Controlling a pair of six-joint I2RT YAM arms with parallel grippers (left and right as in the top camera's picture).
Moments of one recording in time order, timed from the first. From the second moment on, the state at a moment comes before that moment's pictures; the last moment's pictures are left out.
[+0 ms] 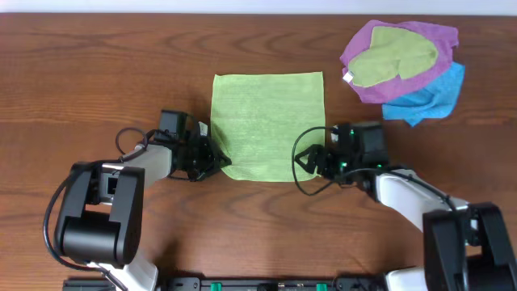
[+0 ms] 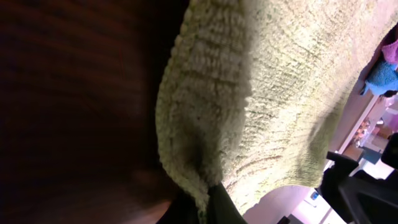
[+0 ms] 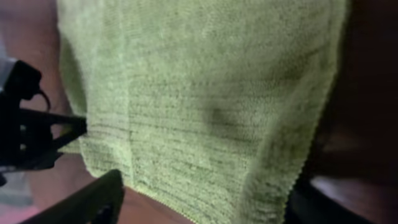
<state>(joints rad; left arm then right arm) -0.14 1.81 0.77 -0.20 0.73 -0.69 0.20 1.60 0.60 -0.04 -0.56 0.56</state>
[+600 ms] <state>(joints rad) -0.07 1.81 0.77 -0.37 0.81 -0.57 0.22 1.61 0.58 -0.09 -0.50 0.58</state>
